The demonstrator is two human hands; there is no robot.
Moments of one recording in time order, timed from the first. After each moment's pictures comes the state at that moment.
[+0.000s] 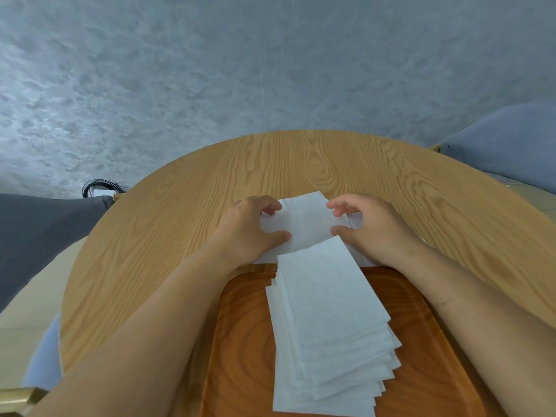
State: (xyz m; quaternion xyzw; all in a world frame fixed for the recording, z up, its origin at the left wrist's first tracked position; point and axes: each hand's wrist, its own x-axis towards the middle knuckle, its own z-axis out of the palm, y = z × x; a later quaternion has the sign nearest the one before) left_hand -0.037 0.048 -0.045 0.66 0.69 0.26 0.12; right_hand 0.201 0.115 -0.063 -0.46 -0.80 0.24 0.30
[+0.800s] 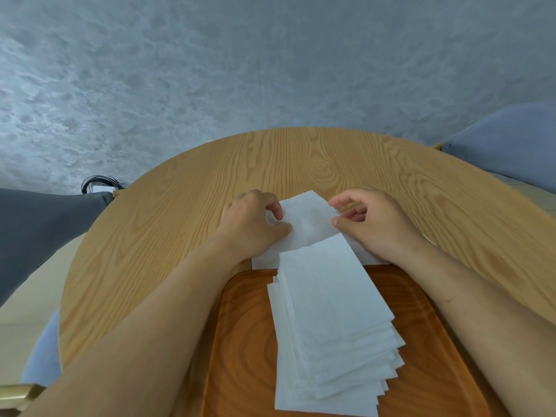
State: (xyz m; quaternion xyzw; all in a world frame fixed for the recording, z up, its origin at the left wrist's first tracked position) left_hand -0.032 0.054 -0.042 0.66 0.70 0.25 0.11; right_hand 0.196 0.117 -0.063 -0.45 -0.77 0.29 0.36
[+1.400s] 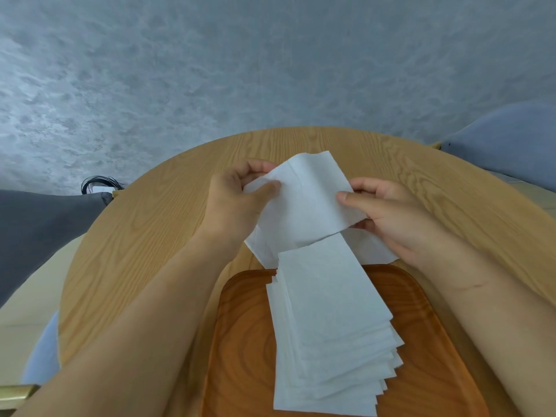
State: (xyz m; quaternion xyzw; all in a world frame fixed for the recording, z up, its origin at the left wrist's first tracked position) left_hand -0.030 0.044 -0.022 0.49 0.54 0.60 0.31; right_hand 0.202 0.114 -0.044 -0.38 -0.62 0.55 0.41
